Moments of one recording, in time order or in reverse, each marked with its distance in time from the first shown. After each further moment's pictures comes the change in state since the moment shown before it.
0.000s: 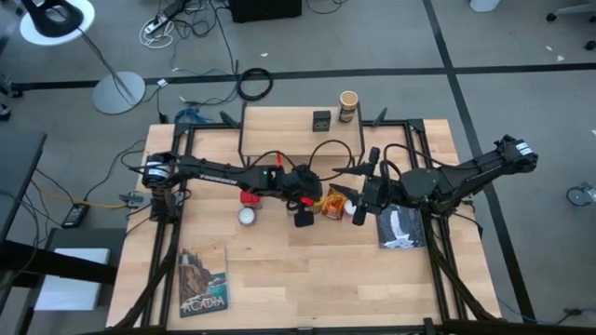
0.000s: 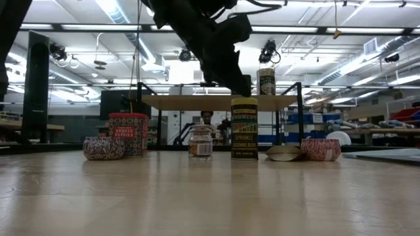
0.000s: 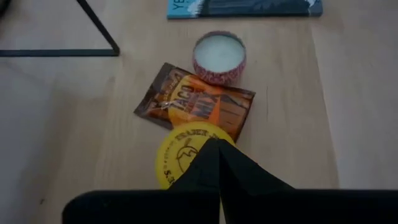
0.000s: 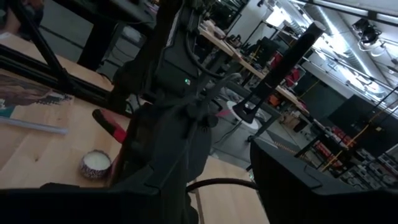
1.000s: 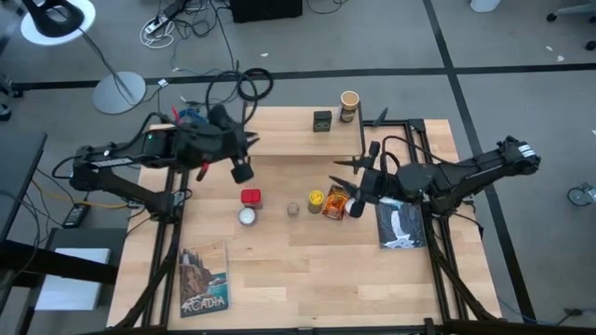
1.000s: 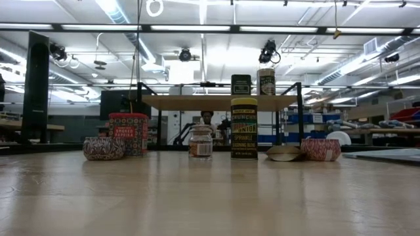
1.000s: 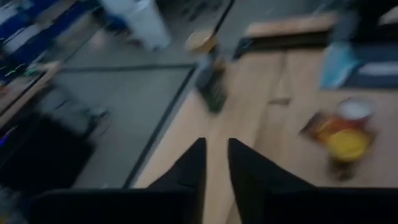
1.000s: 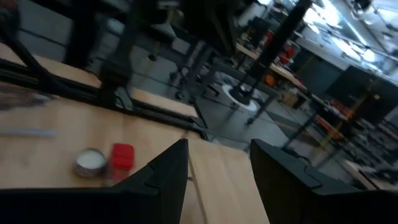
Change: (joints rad) left arm -0.008 -0.651 0.090 -0.494 -0.527 0.078; right arm -0.089 0.002 0.000 -0.042 0.000 0.117
